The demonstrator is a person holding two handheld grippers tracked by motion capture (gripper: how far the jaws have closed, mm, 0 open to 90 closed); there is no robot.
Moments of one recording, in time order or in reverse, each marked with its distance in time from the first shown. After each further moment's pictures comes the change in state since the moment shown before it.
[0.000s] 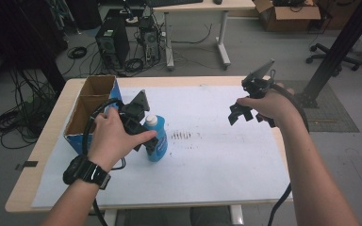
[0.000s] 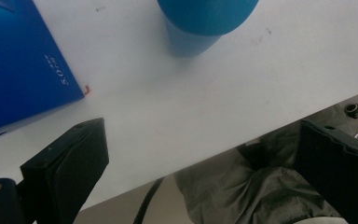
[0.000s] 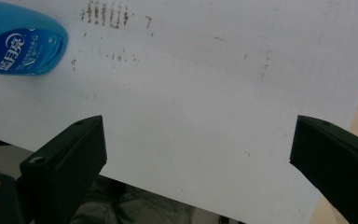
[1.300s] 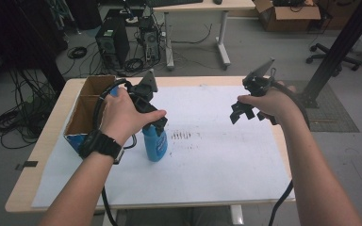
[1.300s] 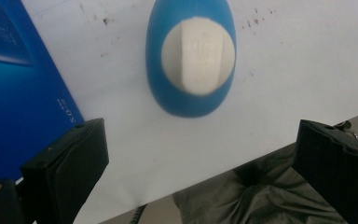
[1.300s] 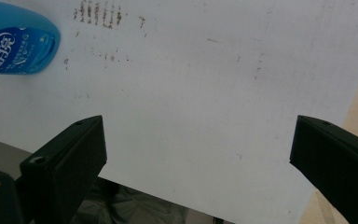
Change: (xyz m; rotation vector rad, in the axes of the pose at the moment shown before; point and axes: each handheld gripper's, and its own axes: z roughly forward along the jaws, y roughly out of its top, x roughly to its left) left arm -0.005 0.047 -0.020 -0.024 -0.007 -0.010; right arm -0.008 0.006 0.002 0.011 -0.008 -0.011
